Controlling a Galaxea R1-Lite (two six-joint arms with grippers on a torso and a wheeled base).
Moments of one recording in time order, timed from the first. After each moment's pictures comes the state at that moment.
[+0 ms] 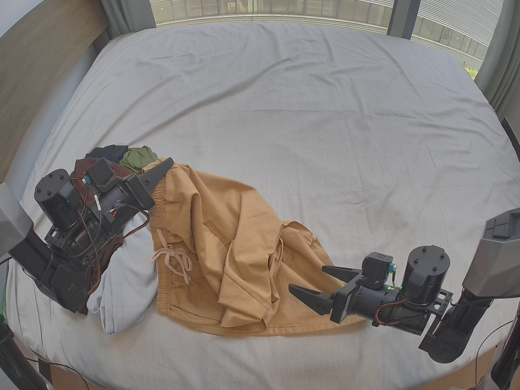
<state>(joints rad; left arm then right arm) -0.21 1.90 -0.57 -1.54 -0.39 -0.53 0.67 2.06 -0.31 -1.54 0.18 0.33</state>
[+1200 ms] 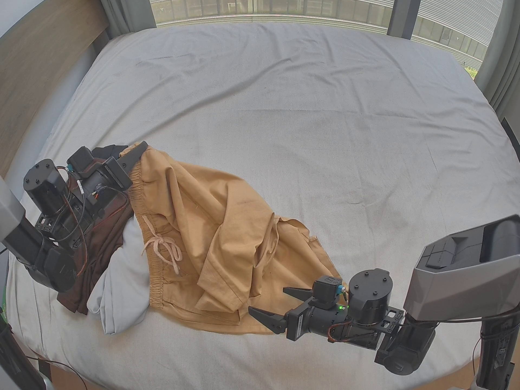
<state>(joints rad) -0.09 1.91 -0.64 -1.54 -0.40 -0.56 0.78 2.29 -0.49 -1.54 0.15 0.36</state>
